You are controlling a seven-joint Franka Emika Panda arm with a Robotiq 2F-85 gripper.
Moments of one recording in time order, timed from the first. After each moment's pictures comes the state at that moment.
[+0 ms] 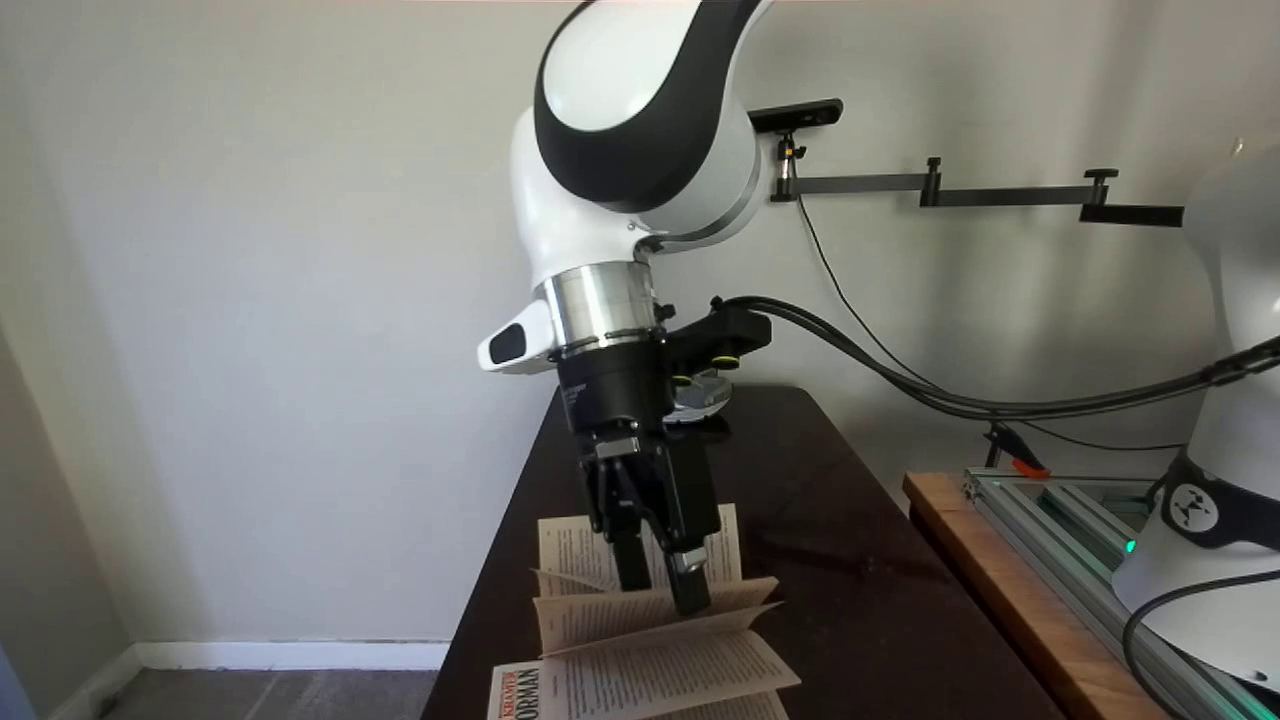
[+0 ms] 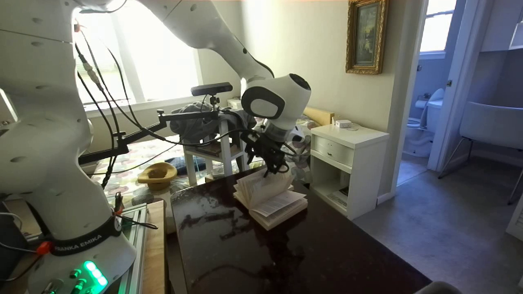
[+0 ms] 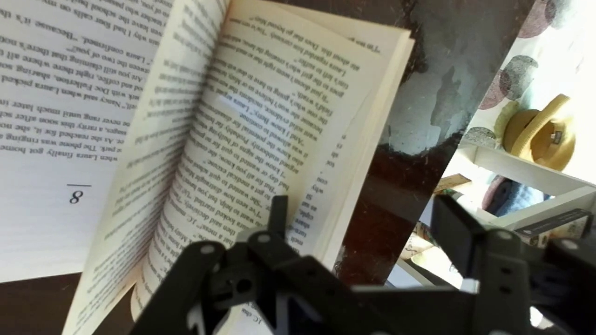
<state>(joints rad) -0.07 0.26 0.10 -2.21 0.49 2.15 -0.91</state>
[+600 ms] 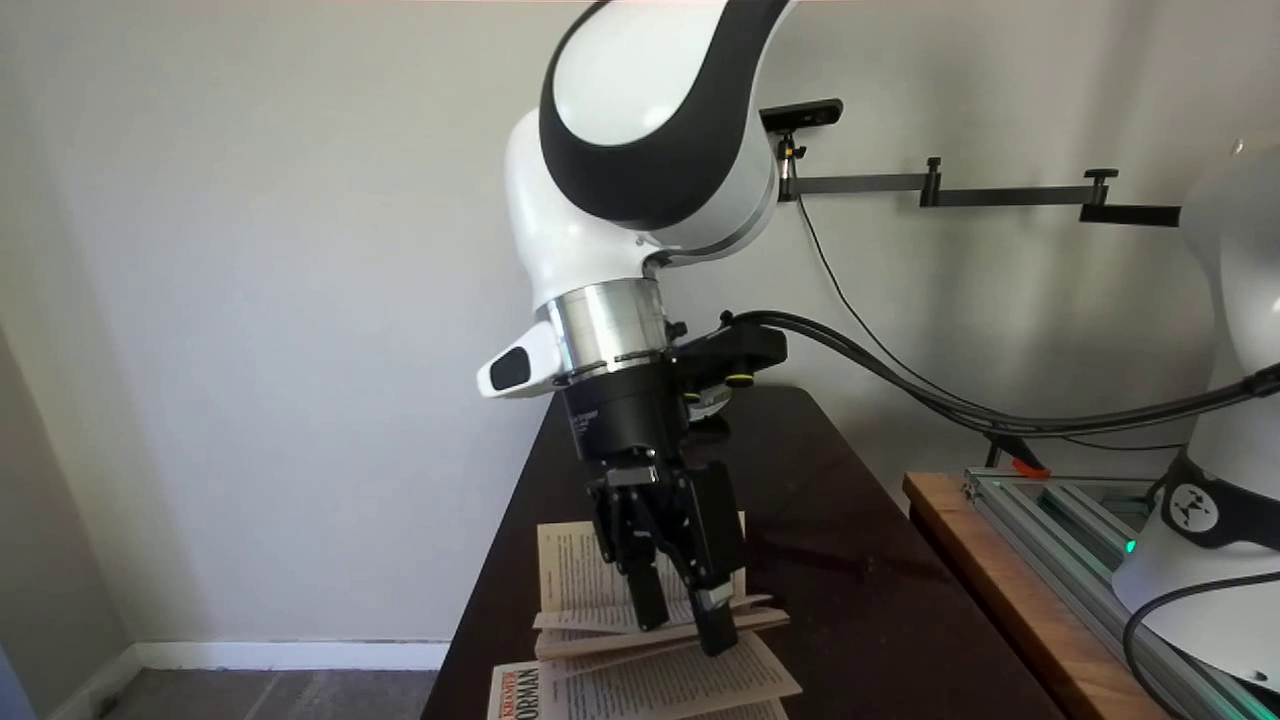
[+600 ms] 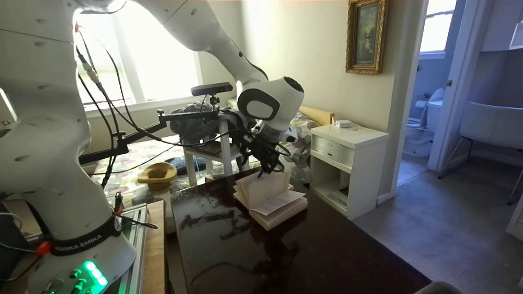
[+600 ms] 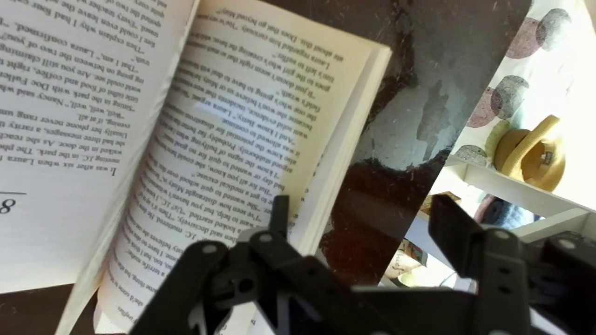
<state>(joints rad) -0.03 0.27 0.11 -2.23 0.49 2.16 -0.91</state>
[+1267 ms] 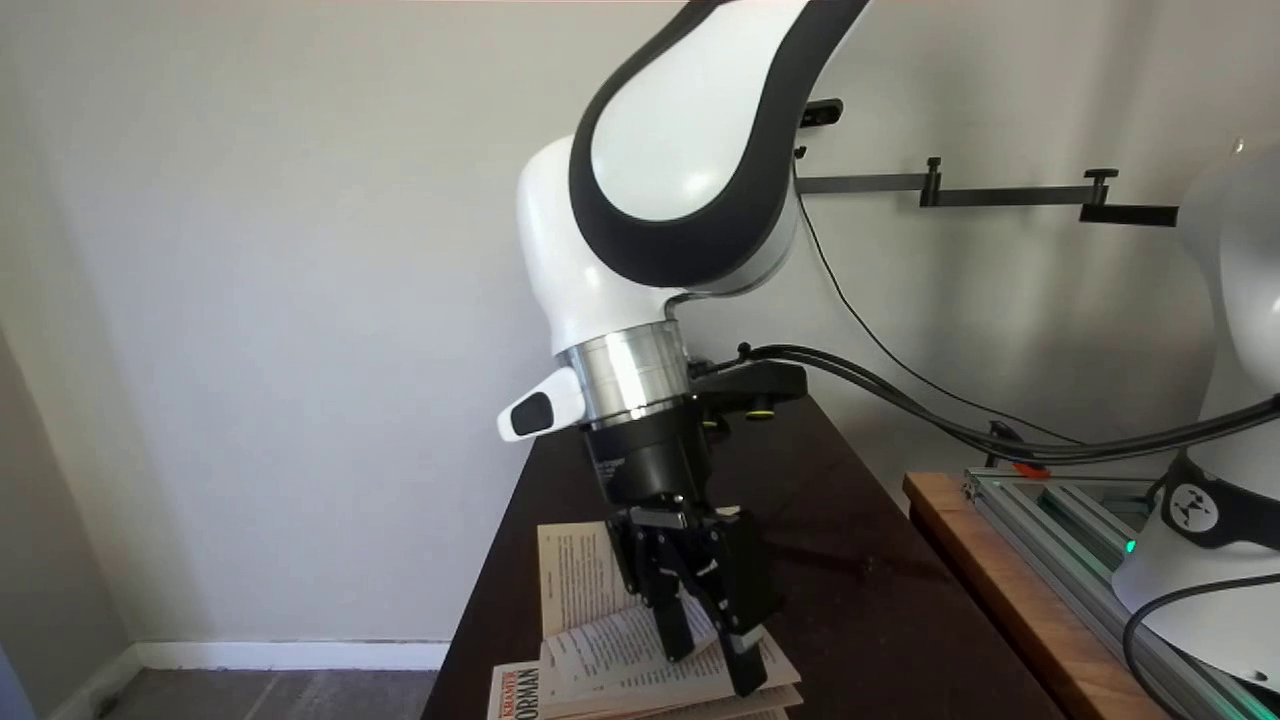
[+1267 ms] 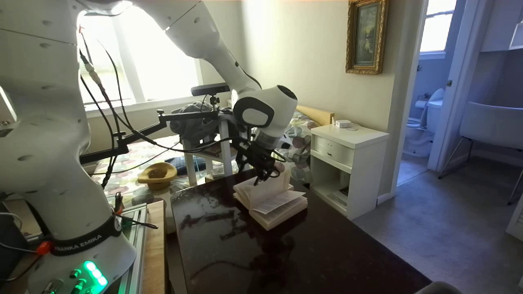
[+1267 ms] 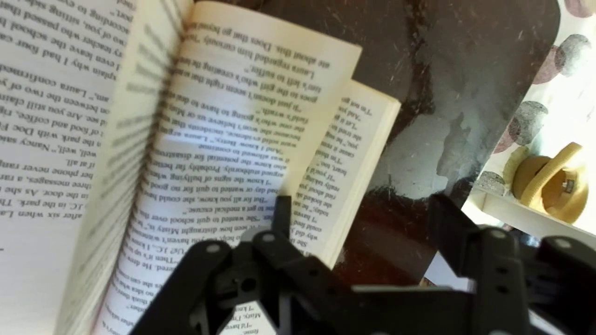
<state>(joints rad) -0.01 0.29 0.11 -2.28 0.43 2.23 -0.89</state>
